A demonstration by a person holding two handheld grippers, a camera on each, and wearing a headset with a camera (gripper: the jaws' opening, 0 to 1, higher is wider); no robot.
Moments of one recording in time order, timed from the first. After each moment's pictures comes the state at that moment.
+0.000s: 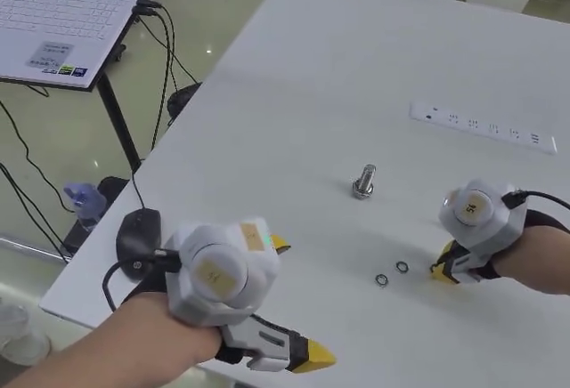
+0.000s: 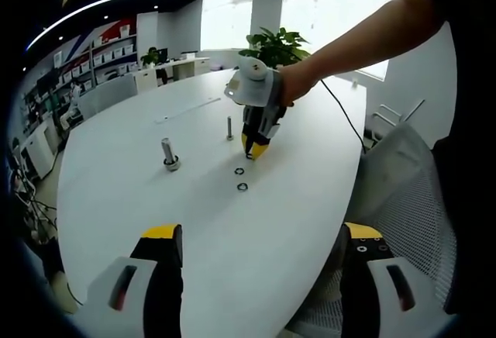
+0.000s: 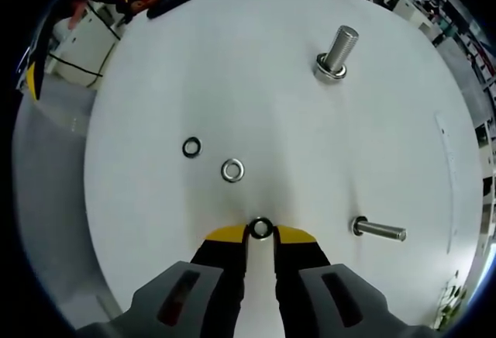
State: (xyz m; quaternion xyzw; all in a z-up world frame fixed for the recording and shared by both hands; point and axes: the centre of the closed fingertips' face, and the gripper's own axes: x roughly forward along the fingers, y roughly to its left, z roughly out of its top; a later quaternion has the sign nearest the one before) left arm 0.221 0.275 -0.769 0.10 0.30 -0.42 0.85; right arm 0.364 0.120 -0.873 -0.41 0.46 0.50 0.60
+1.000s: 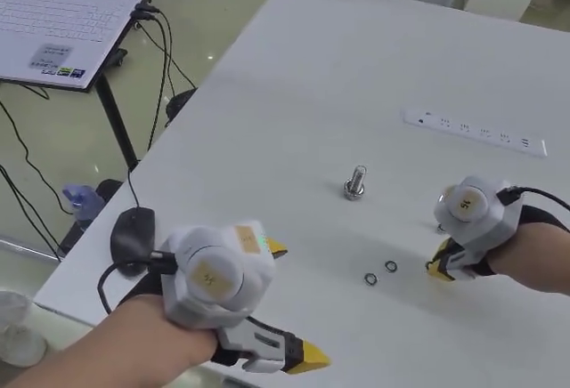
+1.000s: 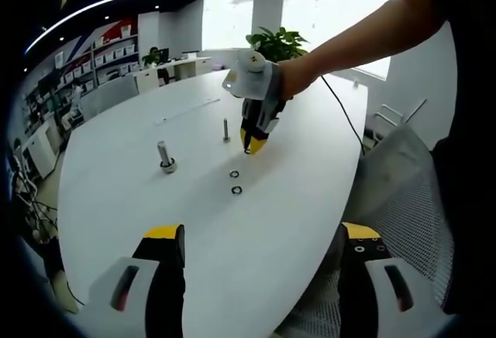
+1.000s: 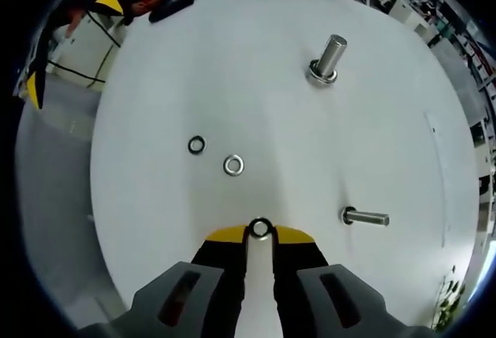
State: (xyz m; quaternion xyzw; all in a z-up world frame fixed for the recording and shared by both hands) left arm 0.217 0.261 -0.766 0.11 0.30 -0.41 0.85; right arm 0.370 0.105 -0.858 -0.41 0.46 0.50 0.61
